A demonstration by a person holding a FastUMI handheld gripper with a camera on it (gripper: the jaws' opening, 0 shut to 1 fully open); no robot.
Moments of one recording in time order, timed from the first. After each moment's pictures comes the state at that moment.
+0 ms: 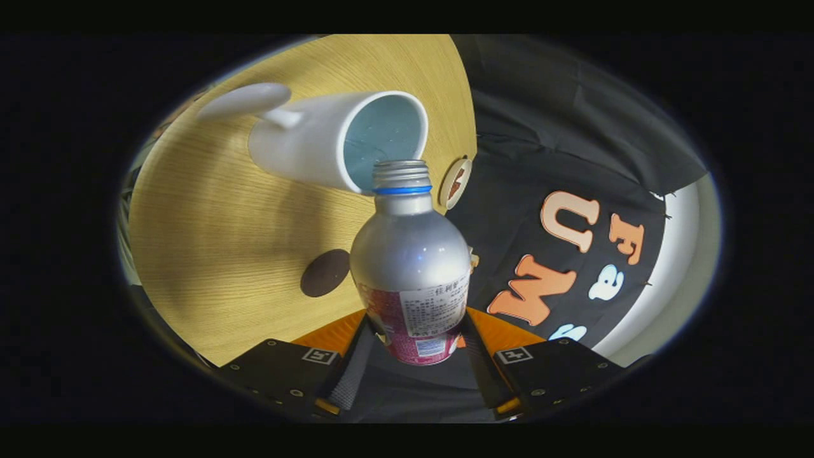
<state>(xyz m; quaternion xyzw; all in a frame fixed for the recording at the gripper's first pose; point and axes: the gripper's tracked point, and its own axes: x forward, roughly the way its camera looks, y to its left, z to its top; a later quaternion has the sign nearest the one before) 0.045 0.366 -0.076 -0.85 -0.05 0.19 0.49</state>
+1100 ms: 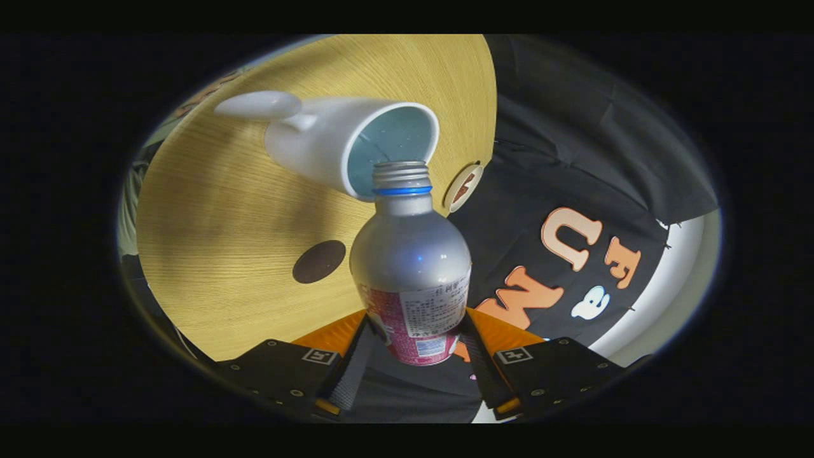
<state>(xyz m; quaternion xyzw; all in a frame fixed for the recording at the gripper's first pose) 0.037 0.374 -0.065 -0.88 -0.06 0.18 0.42</state>
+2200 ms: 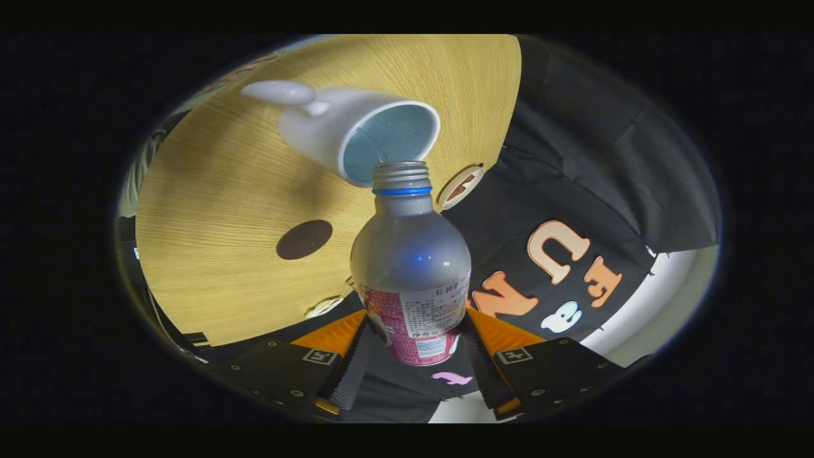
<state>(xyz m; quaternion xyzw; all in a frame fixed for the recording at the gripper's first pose) 0.031 0.388 -0.034 -0.92 -0.08 0.15 0.36</state>
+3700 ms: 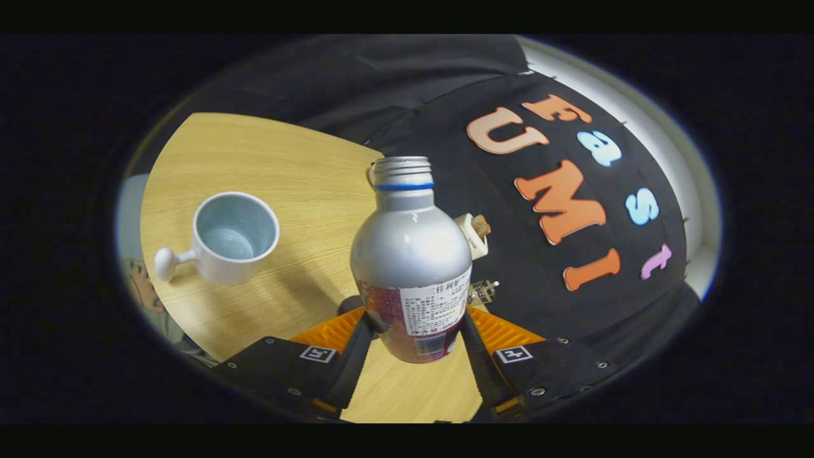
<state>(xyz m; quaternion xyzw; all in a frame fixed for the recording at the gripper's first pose) 0.061 0.342 -0.066 -0.49 0.10 0.25 0.83</state>
